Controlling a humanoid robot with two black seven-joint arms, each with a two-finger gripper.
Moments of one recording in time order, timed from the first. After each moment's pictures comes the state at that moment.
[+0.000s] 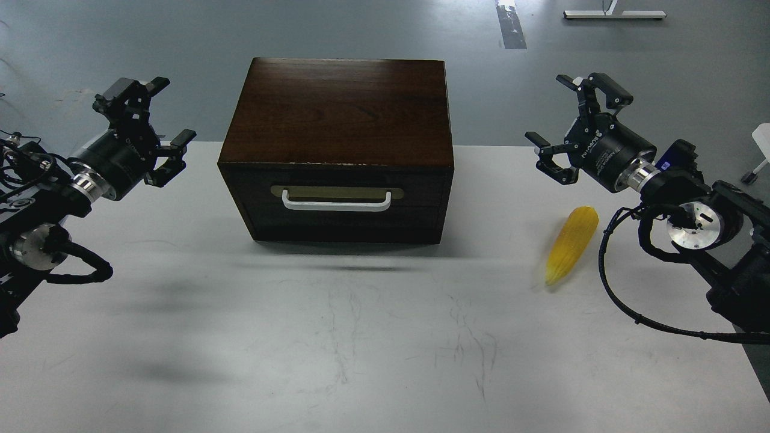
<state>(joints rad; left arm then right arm) -0.67 0.68 -0.62 -0.92 0.23 -0.36 -0.38 0.72 -0.52 0.71 0.98 -0.10 0.35 0.09</state>
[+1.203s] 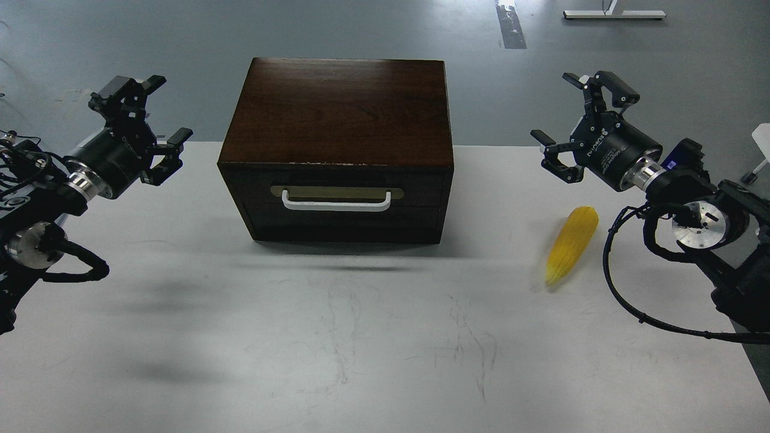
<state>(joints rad) -0.68 0.68 -0.62 -0.91 0.22 -0.37 -0.37 0.72 -0.53 0.71 0.98 -0.10 0.35 0.09</state>
